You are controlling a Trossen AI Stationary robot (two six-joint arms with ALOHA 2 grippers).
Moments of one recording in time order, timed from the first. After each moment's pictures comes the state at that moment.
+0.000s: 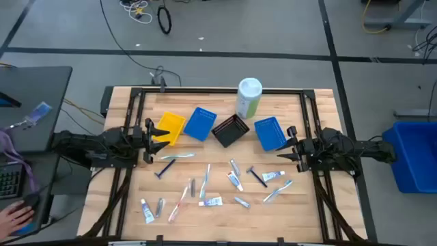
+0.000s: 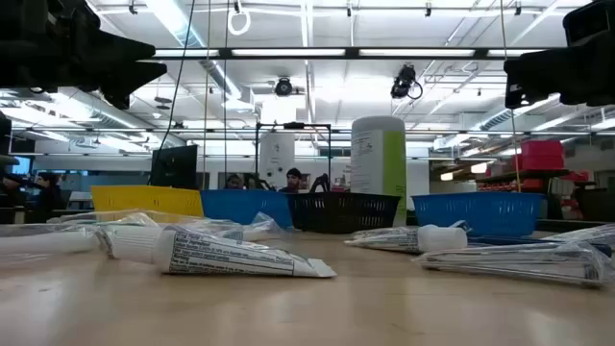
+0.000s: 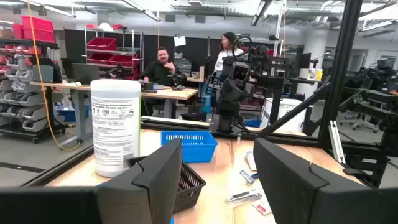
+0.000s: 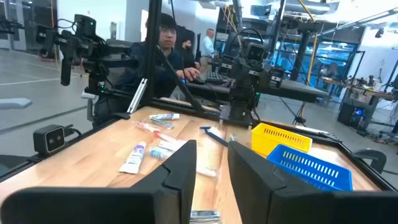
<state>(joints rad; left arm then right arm) -0.10 0.01 0.01 0.17 -0.25 -0.06 -0.03 0.01 0.01 0.05 -0.26 -0.15</state>
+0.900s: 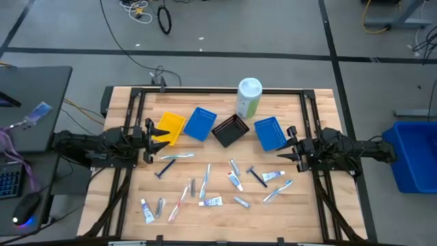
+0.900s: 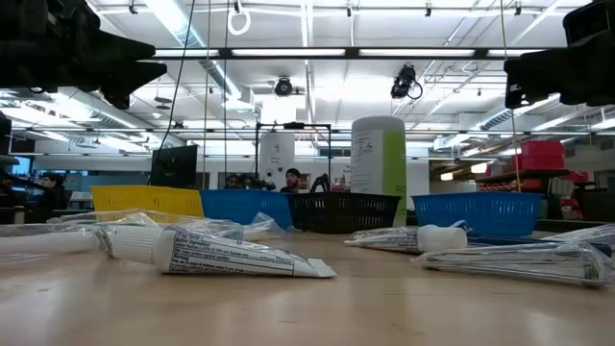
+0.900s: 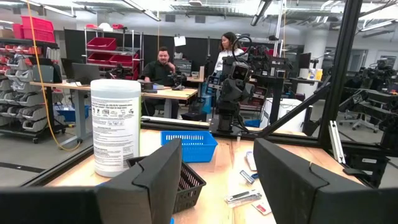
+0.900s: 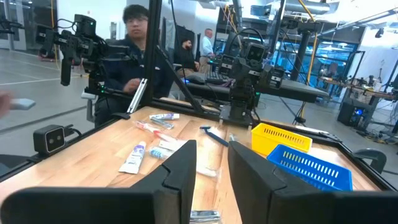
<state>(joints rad) -0.10 0.01 0.01 0.17 -0.25 -0.06 -0.03 0.01 0.01 0.05 -0.26 -0.15</state>
